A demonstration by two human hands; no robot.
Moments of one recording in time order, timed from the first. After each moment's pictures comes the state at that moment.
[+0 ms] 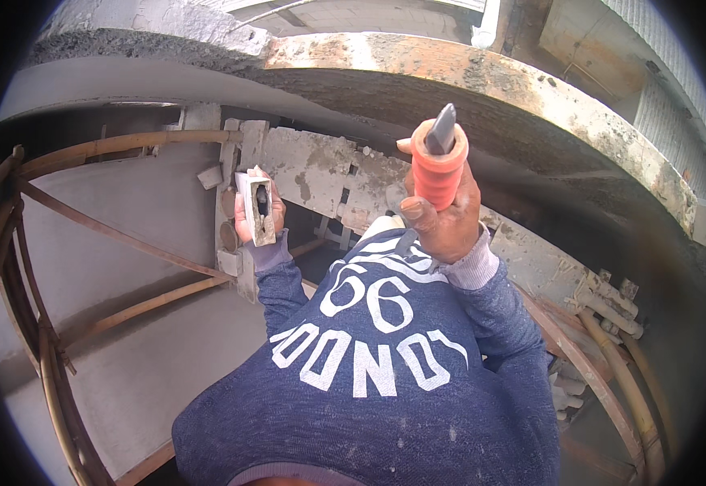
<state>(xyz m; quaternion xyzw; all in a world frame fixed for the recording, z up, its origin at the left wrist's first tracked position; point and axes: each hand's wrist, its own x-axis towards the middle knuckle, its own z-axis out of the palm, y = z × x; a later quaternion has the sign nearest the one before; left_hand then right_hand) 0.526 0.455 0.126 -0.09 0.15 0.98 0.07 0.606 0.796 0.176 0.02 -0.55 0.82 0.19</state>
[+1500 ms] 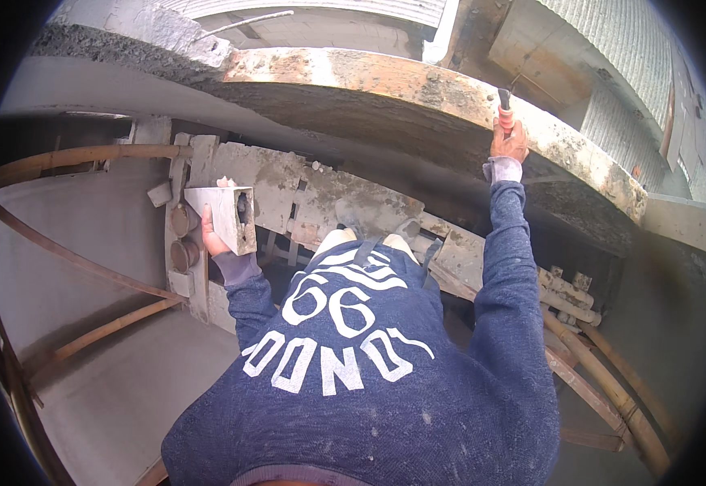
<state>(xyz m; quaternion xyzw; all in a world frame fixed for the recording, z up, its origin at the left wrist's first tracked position) 0.521 0.460 0.111 0.00 0.07 0.99 0.16 0.536 1.040 -0.075 -0.32 -0.86 0.29 0.25</state>
